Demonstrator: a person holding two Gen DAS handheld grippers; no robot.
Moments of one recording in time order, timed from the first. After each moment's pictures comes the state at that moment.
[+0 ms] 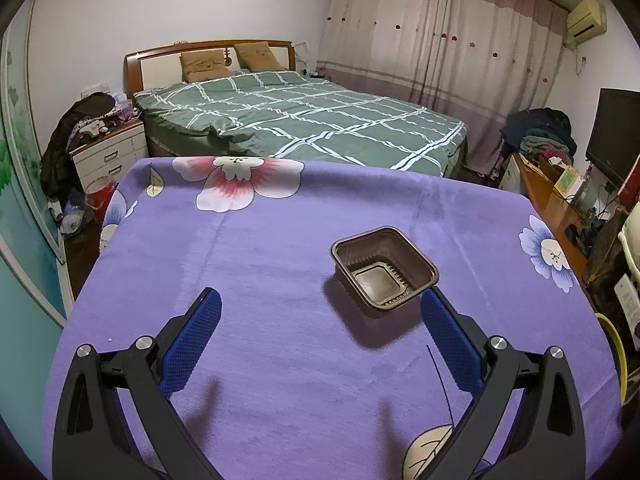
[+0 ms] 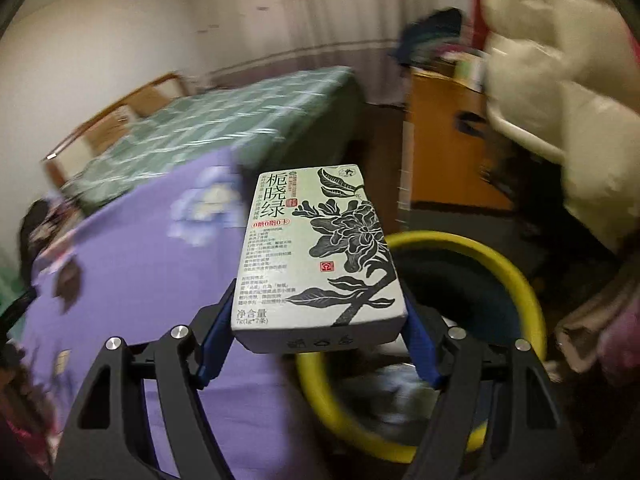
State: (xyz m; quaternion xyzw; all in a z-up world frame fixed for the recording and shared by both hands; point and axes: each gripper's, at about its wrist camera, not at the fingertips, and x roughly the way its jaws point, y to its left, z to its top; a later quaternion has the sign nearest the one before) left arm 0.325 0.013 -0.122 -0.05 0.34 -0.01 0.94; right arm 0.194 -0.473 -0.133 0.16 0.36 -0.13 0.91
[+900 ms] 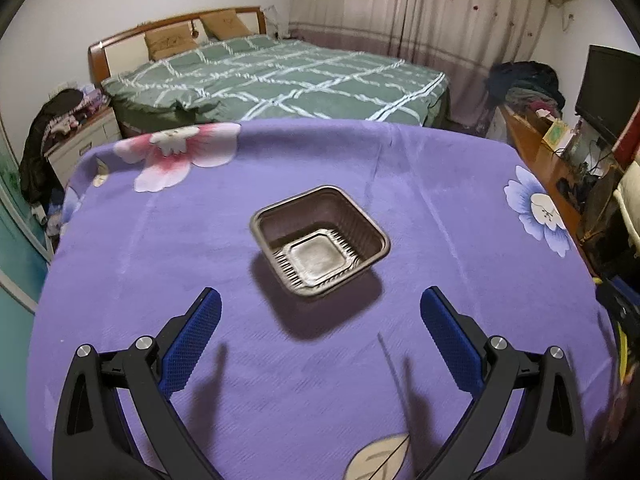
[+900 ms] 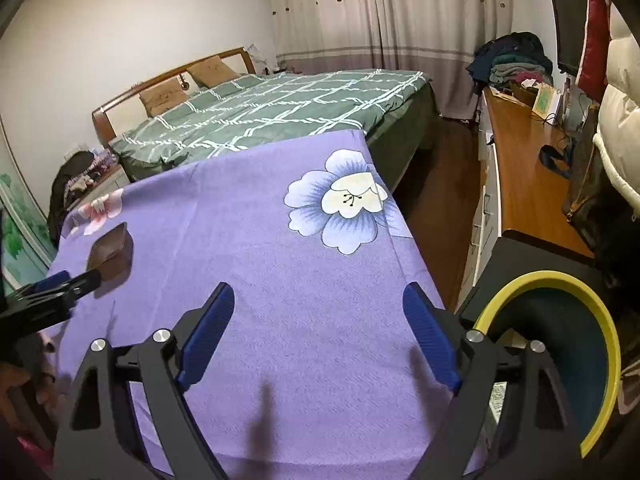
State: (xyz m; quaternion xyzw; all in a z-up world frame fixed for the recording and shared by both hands) left arm 0.361 -0.036 -0.140 -0.02 0.42 -0.04 0.91; right arm 0.262 -0.342 -0.134 0.09 0.35 0.01 0.93
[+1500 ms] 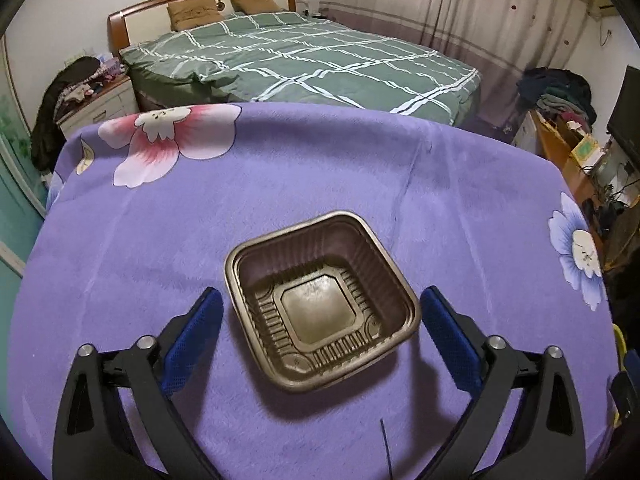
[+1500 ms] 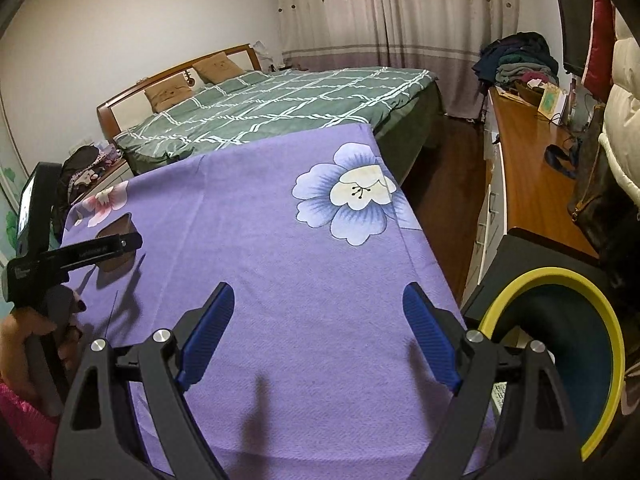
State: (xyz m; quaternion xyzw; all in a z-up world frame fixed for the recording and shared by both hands) left arm 0.424 -0.045 -0.162 -0.04 0.45 0.01 0.89; right arm 0.264 -0.335 -0.140 0.08 0.36 0.01 0.93
